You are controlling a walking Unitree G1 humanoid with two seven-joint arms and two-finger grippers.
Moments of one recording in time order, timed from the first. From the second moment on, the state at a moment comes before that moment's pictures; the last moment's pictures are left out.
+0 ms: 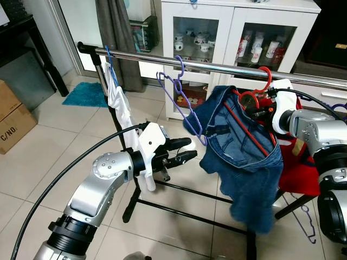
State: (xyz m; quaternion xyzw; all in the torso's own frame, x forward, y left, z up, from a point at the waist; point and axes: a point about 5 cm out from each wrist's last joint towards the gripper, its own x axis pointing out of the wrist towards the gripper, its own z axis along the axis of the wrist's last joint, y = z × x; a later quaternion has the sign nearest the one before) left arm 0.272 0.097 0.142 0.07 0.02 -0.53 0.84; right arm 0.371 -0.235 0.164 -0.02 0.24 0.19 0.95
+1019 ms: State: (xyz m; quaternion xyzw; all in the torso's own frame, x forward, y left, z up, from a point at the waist) left arm 0.285 0.101 0.125 0.11 0.04 -0.45 0.89; right arm 0.319 -0.244 0.181 -0.05 0.15 0.21 0.96
